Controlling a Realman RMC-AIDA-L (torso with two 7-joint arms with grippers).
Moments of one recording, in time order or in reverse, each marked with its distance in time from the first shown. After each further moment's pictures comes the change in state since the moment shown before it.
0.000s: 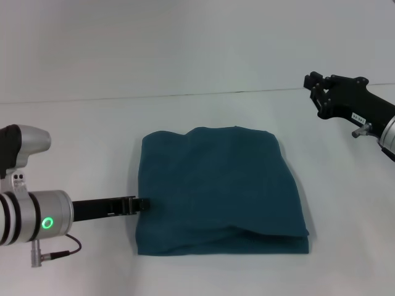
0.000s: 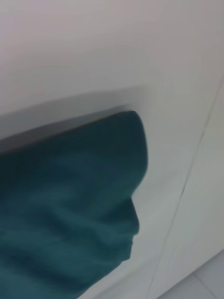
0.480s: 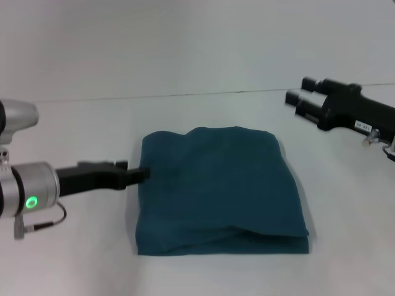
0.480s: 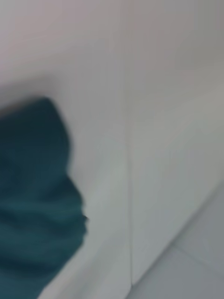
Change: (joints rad) left arm 0.030 -0.002 -0.034 0.141 -0.039 0.005 0.254; right arm -0.033 -0.012 -0.228 -0.152 -0.035 -0.176 0.286
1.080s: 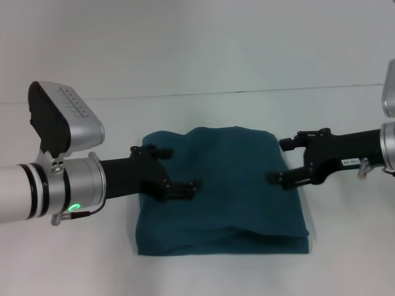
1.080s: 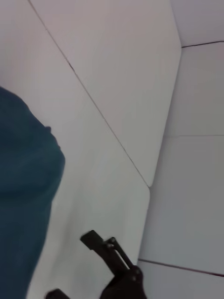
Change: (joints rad) left arm -0.043 -0.001 0.157 -0.052 -0.164 -0.037 0.482; right arm -0.034 -0.010 -0.563 -0.297 -0.134 -0.085 0.418
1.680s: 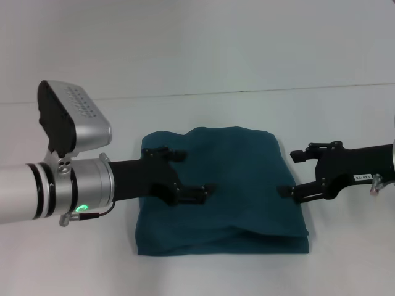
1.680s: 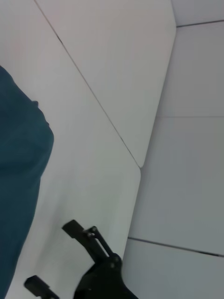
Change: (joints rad) left arm -0.013 0.002 0.018 -0.003 -0.028 0.037 0.000; right arm -0.065 0.012 -0.008 -0.030 0.004 -0.004 -0.056
